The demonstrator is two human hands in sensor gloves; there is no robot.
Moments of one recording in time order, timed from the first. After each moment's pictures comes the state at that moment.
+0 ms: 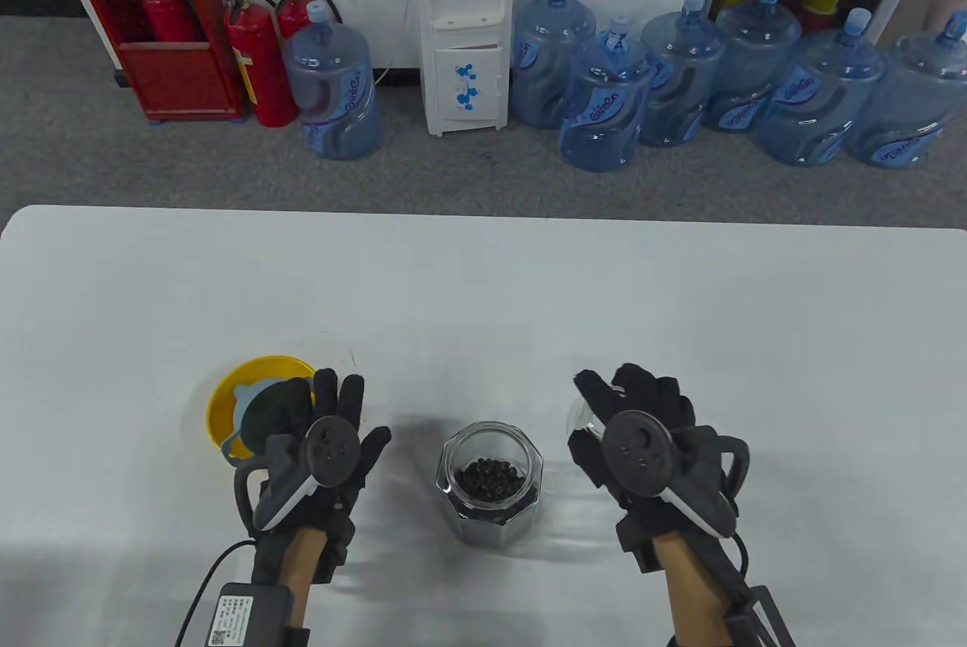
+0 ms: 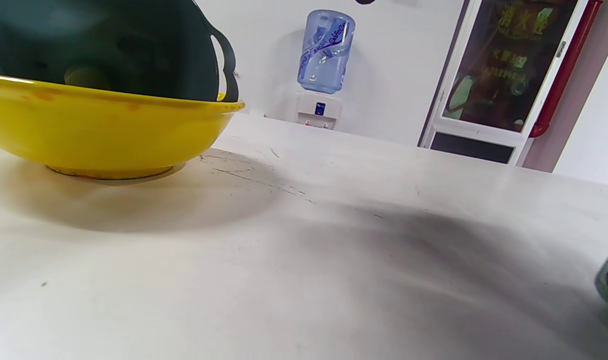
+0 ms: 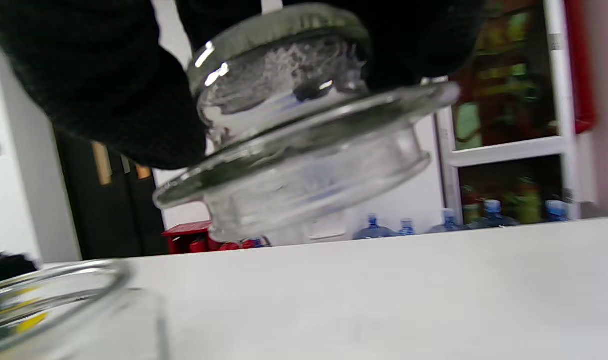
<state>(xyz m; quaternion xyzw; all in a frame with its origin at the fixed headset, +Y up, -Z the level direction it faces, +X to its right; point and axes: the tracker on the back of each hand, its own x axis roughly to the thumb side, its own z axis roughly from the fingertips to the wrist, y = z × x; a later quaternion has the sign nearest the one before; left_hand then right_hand) -0.219 -0.718 -0.291 -0.04 0.00 0.09 1.00 0.117 -0.599 -0.256 0.08 -0.11 0.99 0.10</state>
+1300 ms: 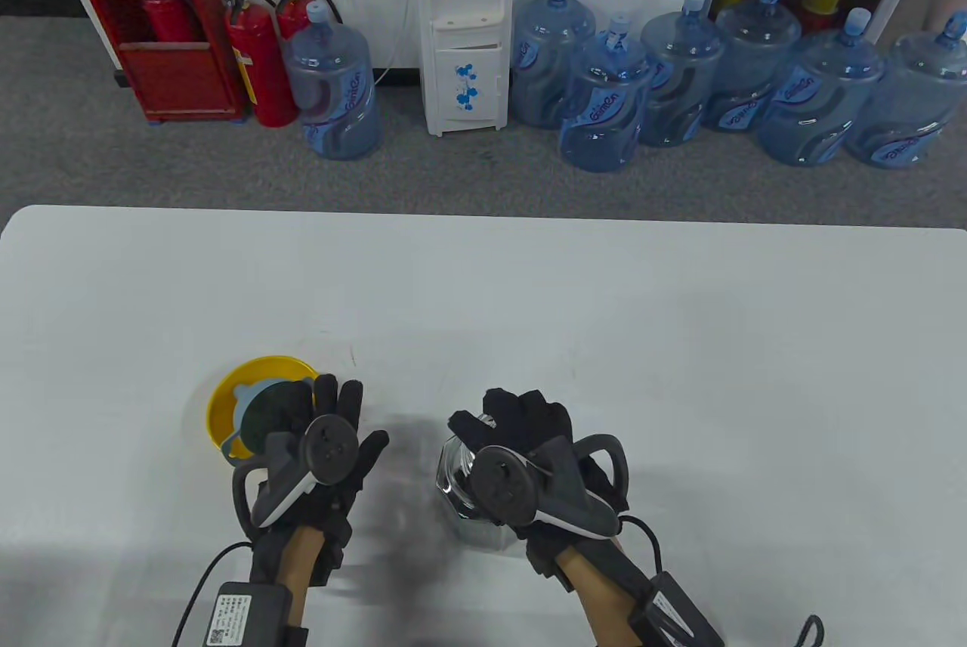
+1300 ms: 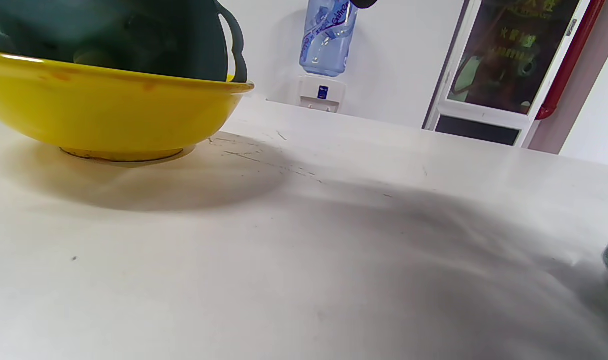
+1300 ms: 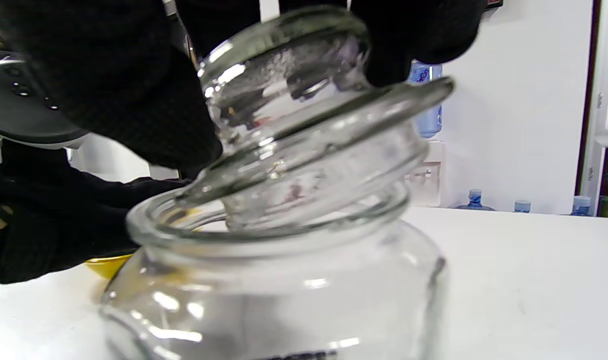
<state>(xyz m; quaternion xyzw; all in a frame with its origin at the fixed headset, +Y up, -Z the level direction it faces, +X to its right) -0.221 -0.719 -0.291 -0.06 0.00 0.08 0.99 0.026 -0.616 -0.246 0.22 -0.05 0.97 0.06</state>
